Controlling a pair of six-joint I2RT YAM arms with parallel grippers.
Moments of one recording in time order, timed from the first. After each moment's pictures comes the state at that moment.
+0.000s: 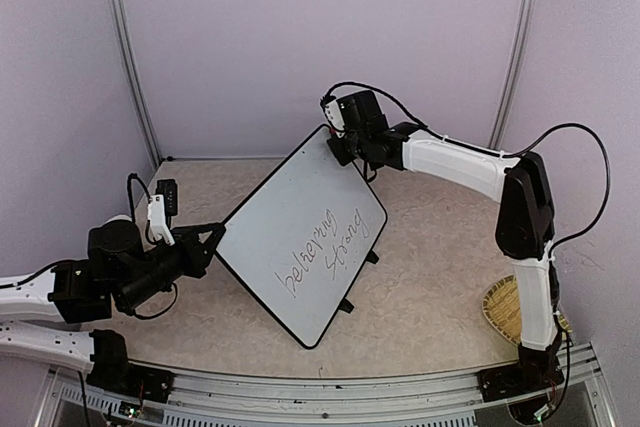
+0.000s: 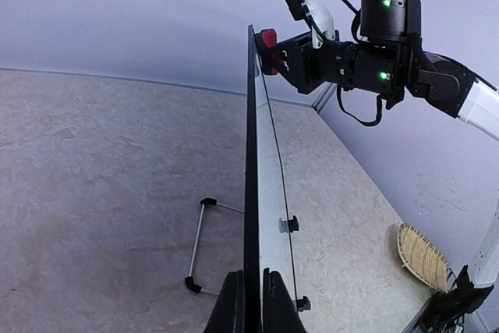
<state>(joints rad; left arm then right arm) -1.14 0.73 0.52 0.01 -0.54 -0.58 0.74 2.16 1.98 -0.29 0.44 -0.20</state>
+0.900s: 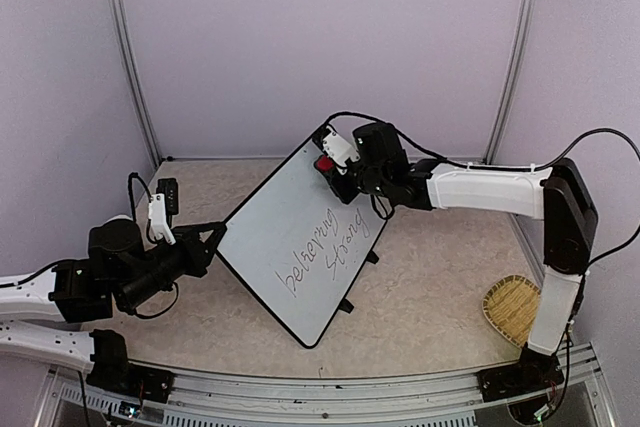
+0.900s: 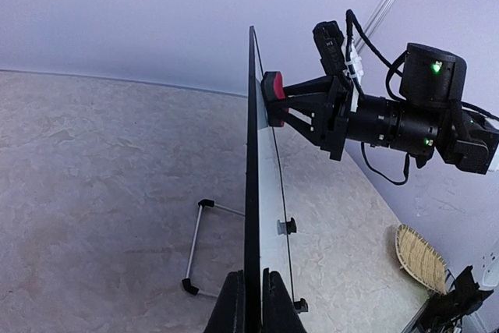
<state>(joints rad) -1.14 0.74 0.52 0.02 -0.54 -0.58 0.81 1.88 1.46 0.01 0.17 -0.28</state>
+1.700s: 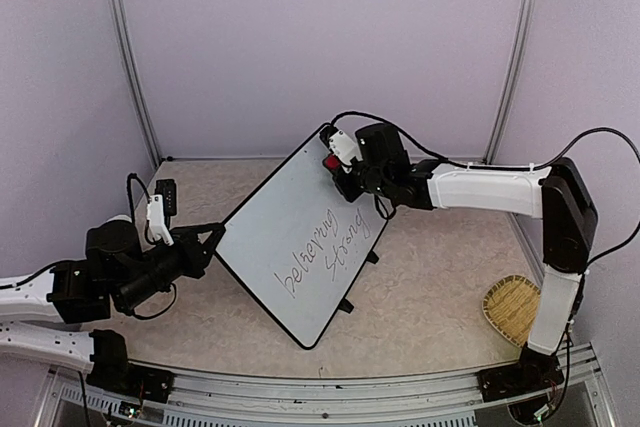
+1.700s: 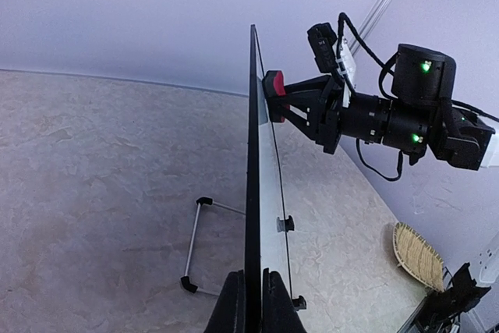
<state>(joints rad) -1.14 0.71 0.51 0.01 -0.54 -0.58 0.80 1.88 1.44 0.02 0.24 -0.24</state>
